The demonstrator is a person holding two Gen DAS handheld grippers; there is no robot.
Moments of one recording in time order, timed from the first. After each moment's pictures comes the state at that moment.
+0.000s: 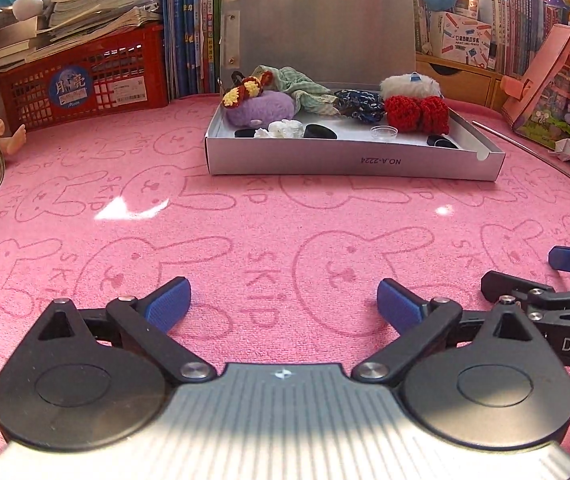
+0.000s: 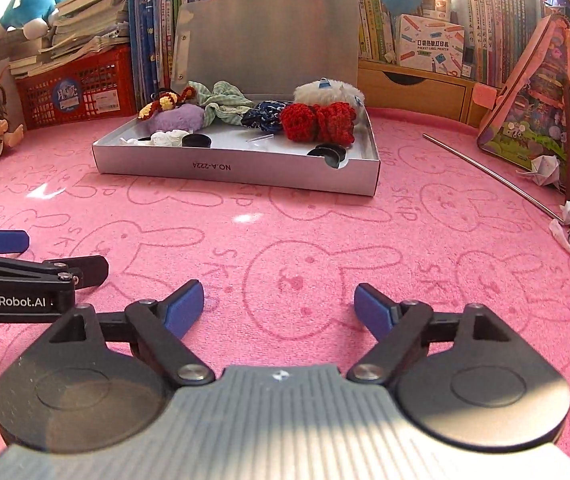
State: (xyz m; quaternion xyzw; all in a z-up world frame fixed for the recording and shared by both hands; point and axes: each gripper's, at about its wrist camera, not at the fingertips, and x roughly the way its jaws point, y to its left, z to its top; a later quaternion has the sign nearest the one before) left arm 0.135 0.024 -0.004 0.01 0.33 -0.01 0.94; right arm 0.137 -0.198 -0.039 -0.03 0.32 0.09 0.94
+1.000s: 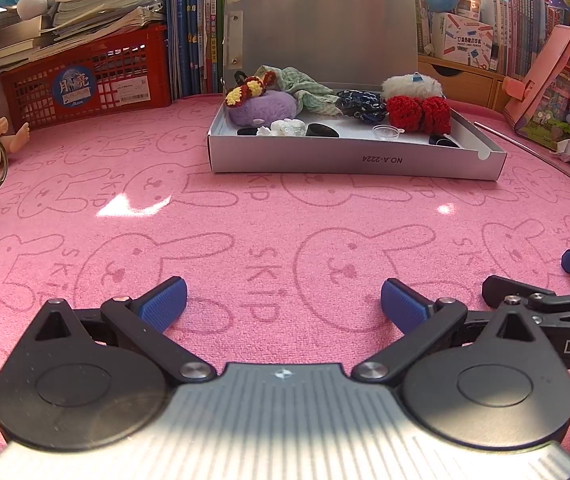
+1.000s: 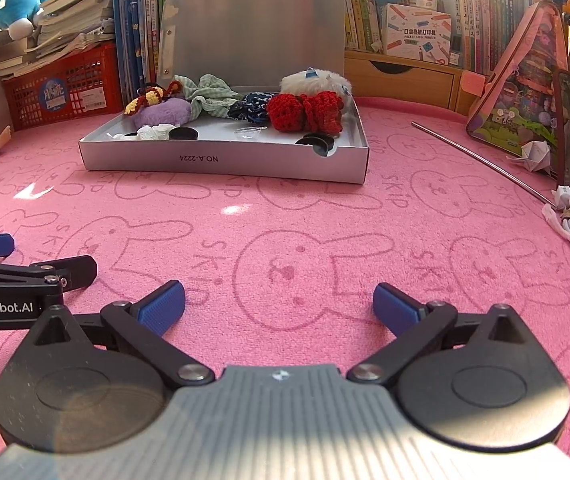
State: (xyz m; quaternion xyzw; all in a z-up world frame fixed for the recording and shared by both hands) left arm 0.133 0.025 -0.007 0.00 0.33 -0.01 0.95; right arm 0.139 -0.200 -0.043 -0.02 0.33 0.08 0.94
